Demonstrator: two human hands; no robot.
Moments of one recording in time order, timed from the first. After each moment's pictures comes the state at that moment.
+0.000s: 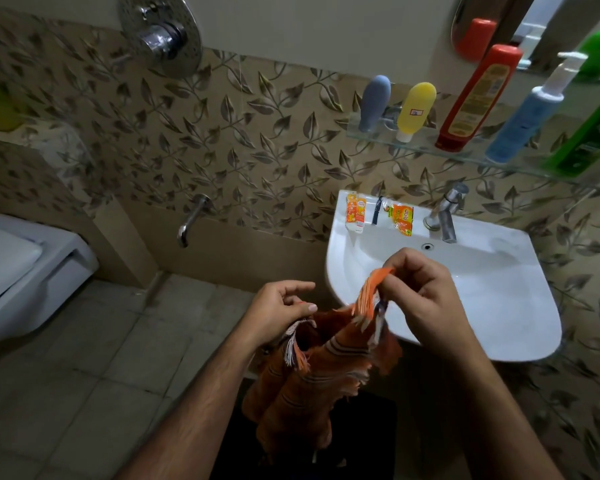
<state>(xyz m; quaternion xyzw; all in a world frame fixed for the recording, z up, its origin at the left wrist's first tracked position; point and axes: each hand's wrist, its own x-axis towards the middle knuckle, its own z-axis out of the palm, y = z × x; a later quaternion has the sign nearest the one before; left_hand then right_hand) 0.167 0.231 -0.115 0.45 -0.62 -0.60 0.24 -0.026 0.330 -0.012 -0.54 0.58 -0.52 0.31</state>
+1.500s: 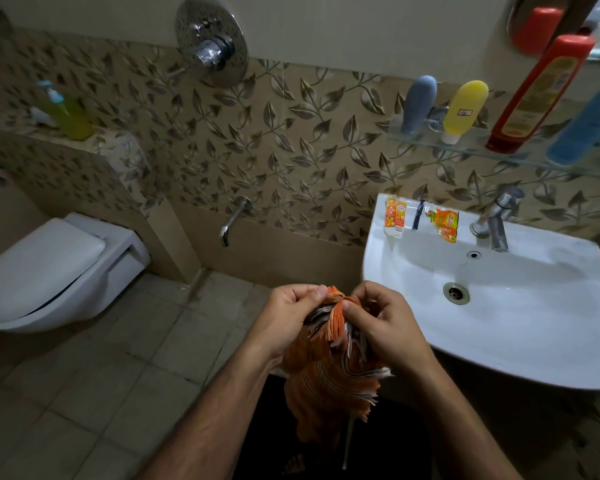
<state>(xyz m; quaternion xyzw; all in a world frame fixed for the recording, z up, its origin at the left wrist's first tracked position) 0.187 0.257 -0.073 0.44 -0.44 -0.70 0.36 0.029 0.304 -0.069 -0.53 0.62 -0.44 0.38</state>
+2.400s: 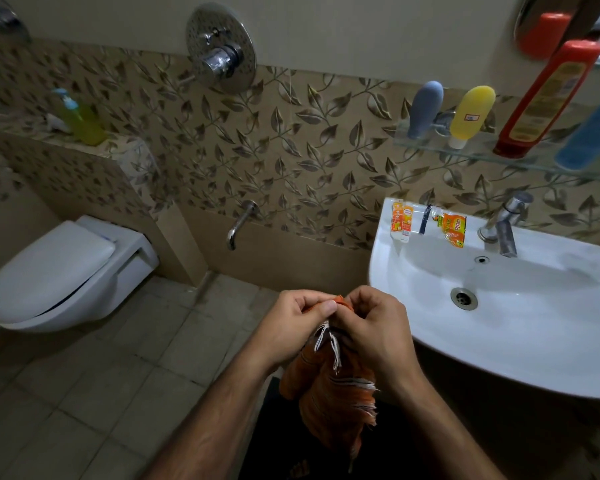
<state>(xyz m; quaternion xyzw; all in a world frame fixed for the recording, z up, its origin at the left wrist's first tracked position) 0.202 0.256 -0.076 0.39 -0.59 -0.63 0.33 0.053 0.301 -0.075 -0.49 0.66 -0.45 0.33</state>
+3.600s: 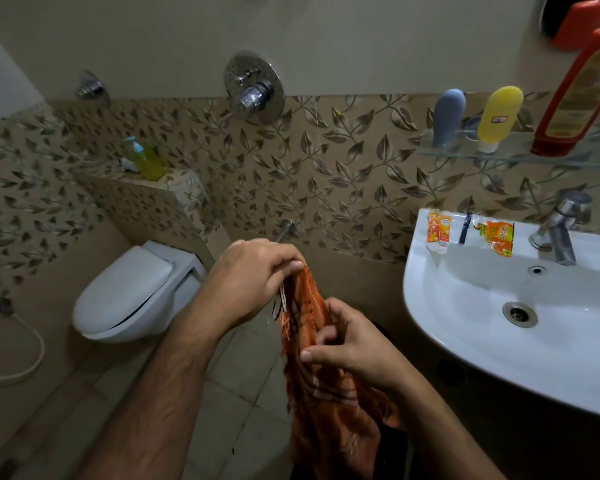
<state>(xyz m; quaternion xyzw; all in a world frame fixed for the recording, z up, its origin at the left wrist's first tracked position) 0.254 0.235 0.044 0.44 -0.88 -0.03 0.17 0.072 0.293 -0.066 -0.55 0.41 -0.37 0.63</state>
